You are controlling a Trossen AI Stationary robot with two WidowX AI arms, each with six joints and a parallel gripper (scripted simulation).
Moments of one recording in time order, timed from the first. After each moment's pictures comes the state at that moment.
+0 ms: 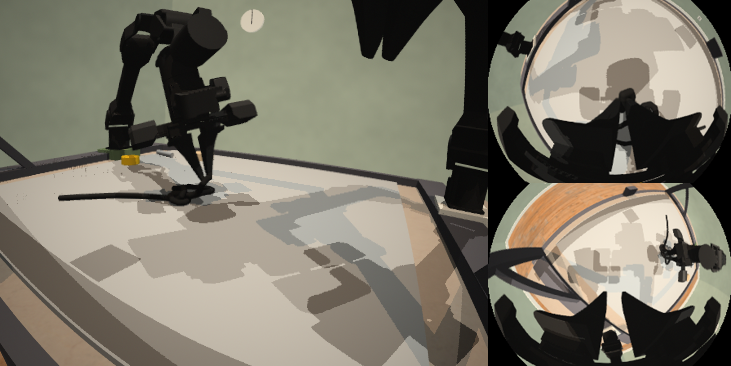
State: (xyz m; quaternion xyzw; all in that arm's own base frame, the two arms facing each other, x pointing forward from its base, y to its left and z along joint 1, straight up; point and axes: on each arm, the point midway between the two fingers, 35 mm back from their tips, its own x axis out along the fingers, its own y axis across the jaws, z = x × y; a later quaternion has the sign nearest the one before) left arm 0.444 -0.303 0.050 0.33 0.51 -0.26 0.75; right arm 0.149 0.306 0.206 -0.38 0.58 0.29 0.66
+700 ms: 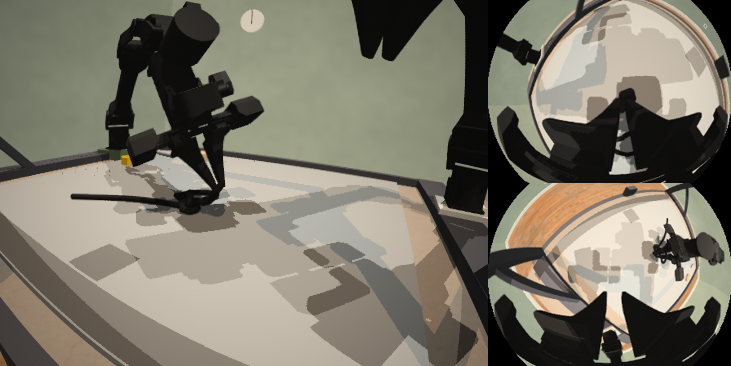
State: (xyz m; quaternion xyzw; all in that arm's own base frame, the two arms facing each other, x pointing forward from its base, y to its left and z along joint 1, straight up) left arm 0.474 -0.336 0.049 0.33 0.45 -0.24 0.80; right arm 0.149 0.306 0.206 -0.38 0.58 0.29 0.66
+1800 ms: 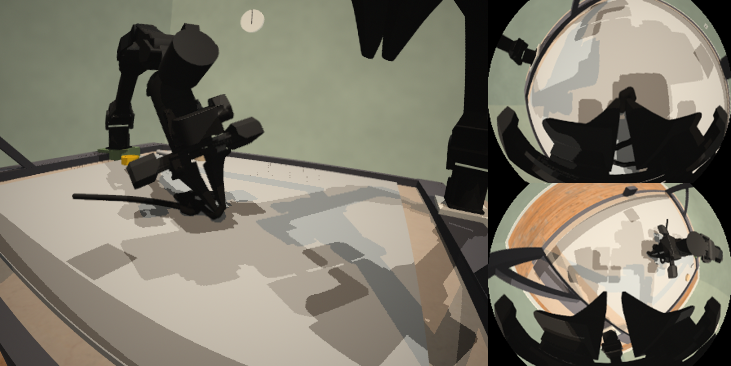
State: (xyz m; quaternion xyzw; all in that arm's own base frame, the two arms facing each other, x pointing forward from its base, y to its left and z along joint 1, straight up) left arm 0.477 -0.339 0.019 0.33 0.44 -0.23 0.80; right arm 0.149 0.306 0.206 -0.38 0.58 0.29 0.66
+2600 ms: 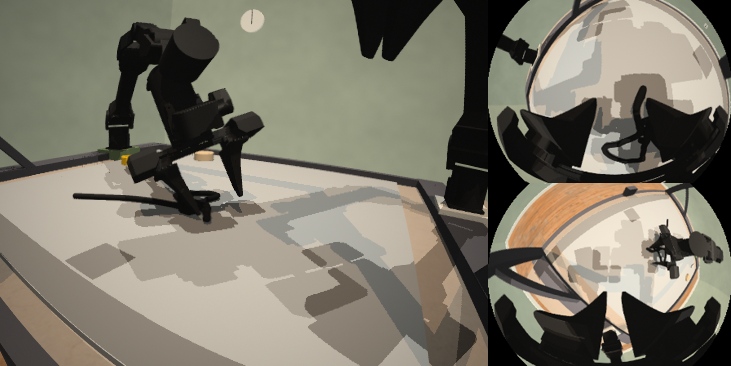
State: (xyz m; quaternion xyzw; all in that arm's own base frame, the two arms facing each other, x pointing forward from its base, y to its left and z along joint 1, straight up) left arm 0.476 -0.337 0.027 0.33 0.45 -0.23 0.80; right arm 0.149 0.306 0.206 -0.38 0.58 0.29 0.66
